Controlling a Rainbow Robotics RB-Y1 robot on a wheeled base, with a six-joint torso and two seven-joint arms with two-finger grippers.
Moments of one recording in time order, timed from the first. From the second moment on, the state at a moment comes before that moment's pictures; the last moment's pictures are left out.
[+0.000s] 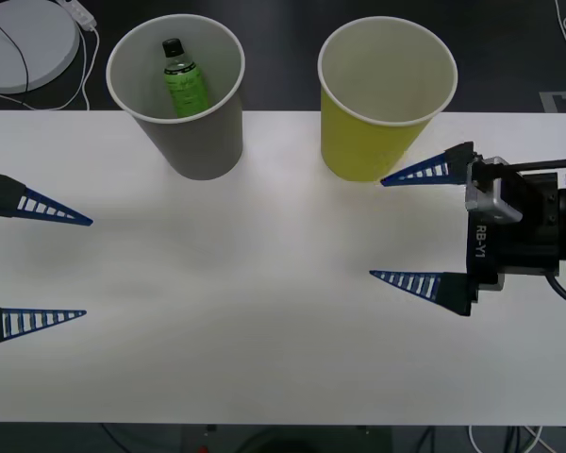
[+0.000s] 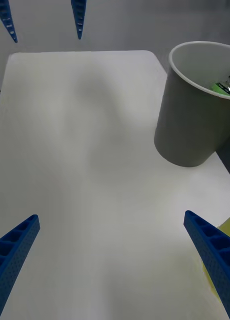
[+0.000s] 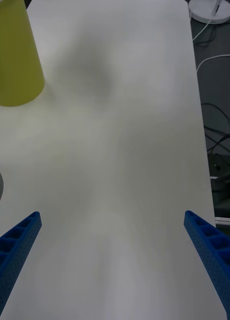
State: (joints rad) right arm -0.03 -1.05 0.01 -2.24 1.43 -0.93 -0.44; left arm 0.19 1.22 0.28 -2.01 -1.14 -1.22 0.14
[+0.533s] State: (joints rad) right arm 0.07 -1.11 -0.02 -2.22 1.35 -0.93 -0.34; left arm 0.19 1.22 0.28 -2.01 -1.14 -1.22 0.14
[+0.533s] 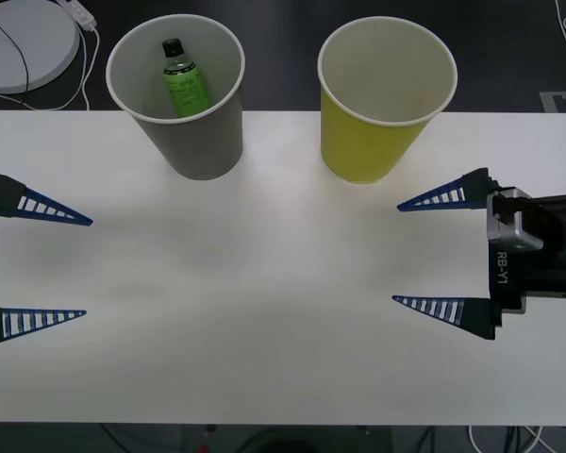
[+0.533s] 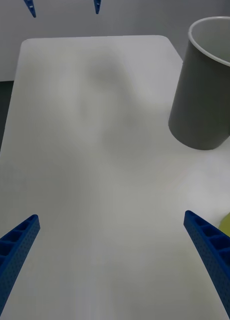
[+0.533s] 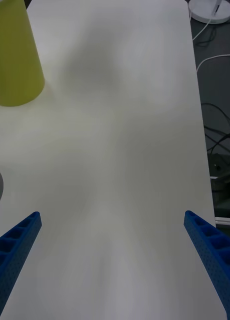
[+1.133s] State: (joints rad) right arm 0.13 -1.14 -0.12 -2.22 1.30 -1.00 -0.33; left arm 0.19 1.22 0.28 -2.01 -1.14 -1.22 0.14
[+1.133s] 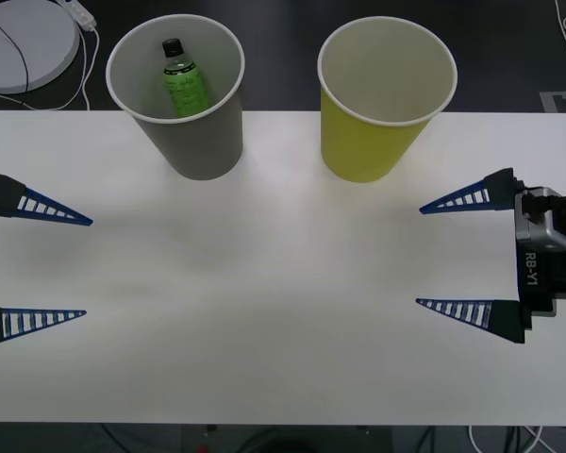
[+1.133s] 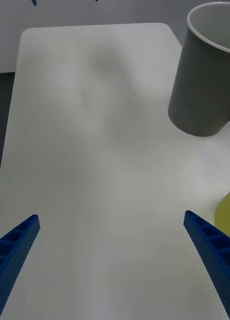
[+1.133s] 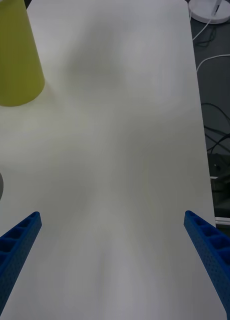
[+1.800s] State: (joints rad) right arm 0.20 -1.15 -0.17 -2.22 1.27 -1.00 -0.27; left arm 0.19 1.22 0.28 -2.01 -1.14 -1.22 0.14
